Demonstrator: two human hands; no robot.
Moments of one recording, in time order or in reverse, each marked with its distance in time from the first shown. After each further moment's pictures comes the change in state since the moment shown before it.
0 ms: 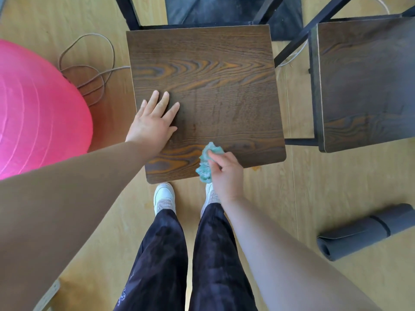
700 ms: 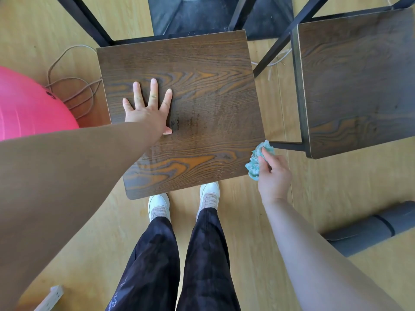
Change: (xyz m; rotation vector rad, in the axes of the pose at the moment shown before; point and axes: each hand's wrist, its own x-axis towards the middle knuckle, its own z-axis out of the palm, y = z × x) left_hand 0.076 0.050 -0.046 0.193 -0.448 -0.236; right_hand 0.053 0.088 -0.115 -0.071 0.287 0.190
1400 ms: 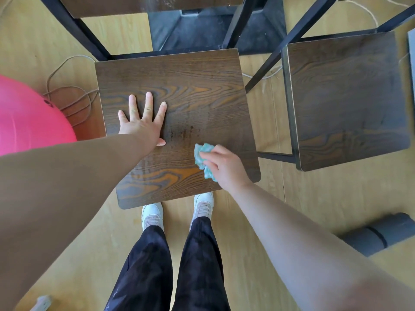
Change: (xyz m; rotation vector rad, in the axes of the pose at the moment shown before) left_hand -0.004 0.001 -0.003 0.021 -0.011 -0.002; right_hand 0.023 -0.070 0.037 -0.161 -0.531 -0.663
